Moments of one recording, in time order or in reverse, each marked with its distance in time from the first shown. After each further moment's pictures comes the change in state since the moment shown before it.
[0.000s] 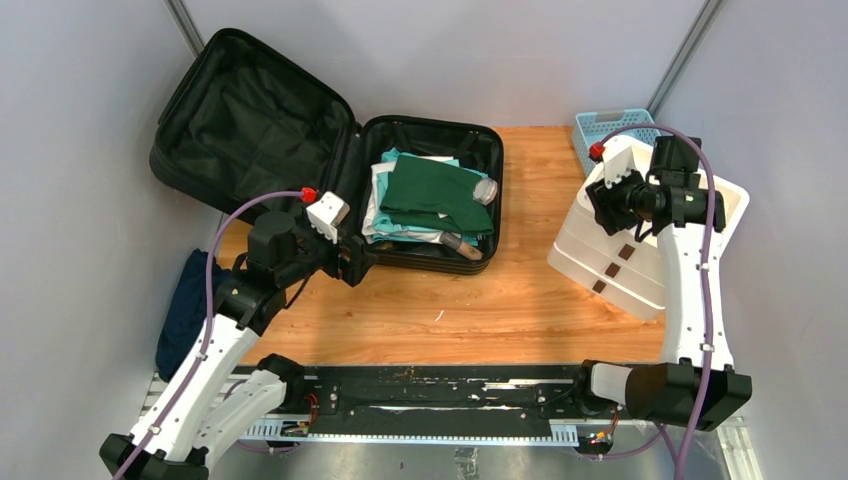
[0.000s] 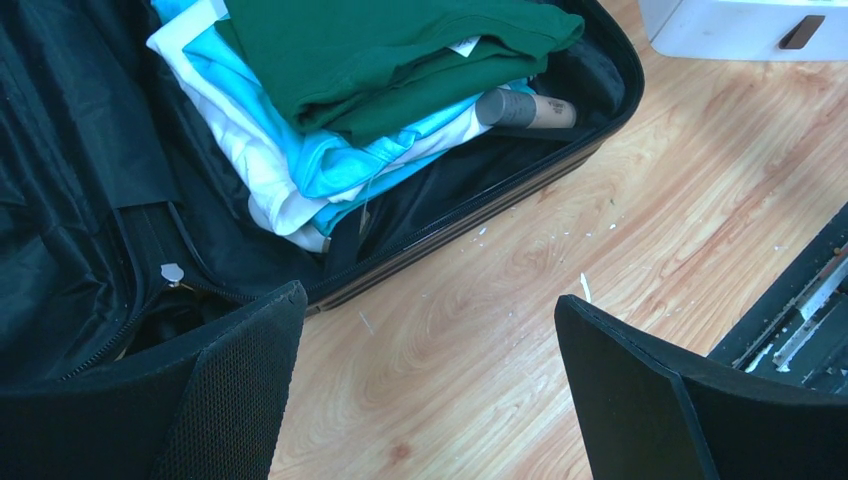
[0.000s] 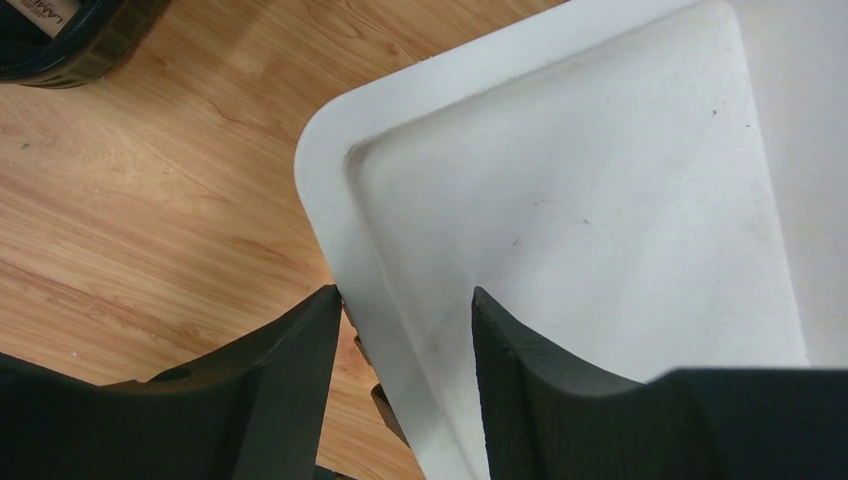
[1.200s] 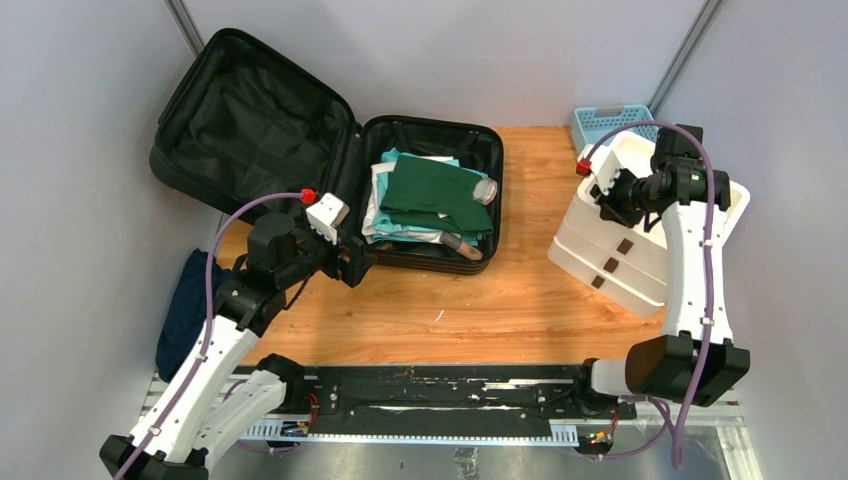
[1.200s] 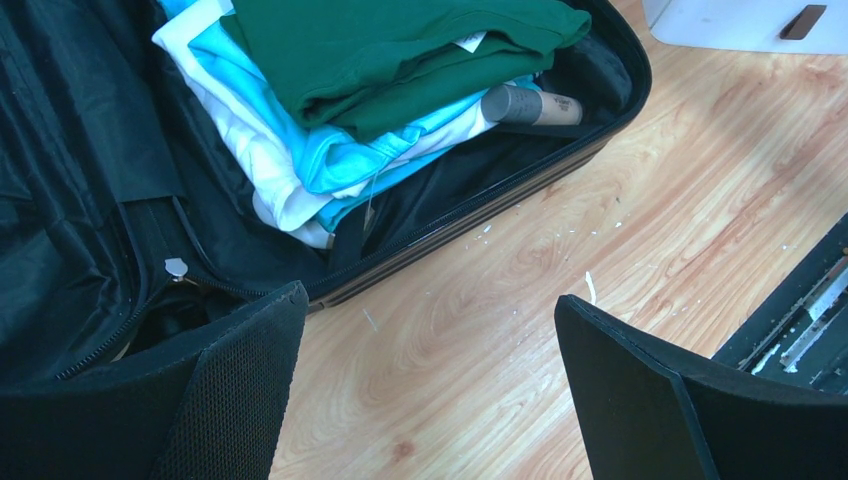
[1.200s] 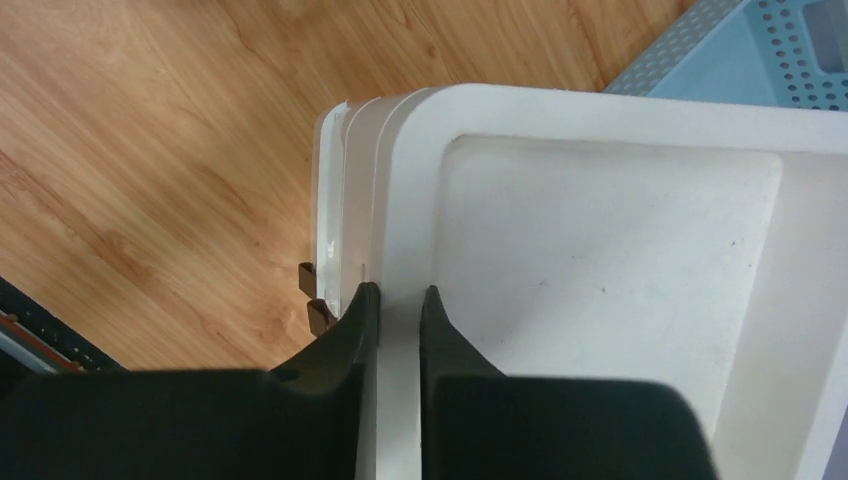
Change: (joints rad) left arm 0.000 -0.010 -0.009 0.000 -0.010 0.003; right arm -0.031 0.105 0.115 -0.177 -0.132 -0.471
